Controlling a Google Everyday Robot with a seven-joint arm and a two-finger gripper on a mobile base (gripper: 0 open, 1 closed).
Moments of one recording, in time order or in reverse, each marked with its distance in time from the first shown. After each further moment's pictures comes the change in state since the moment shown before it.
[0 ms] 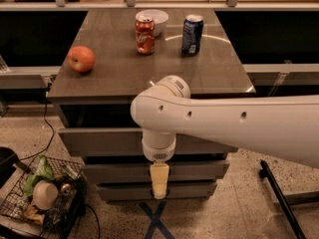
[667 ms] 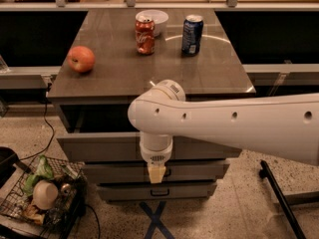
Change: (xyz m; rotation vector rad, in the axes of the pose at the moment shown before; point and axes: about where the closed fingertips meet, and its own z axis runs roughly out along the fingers) arm -0.005 0.000 0.017 -0.022 0.004 -0.022
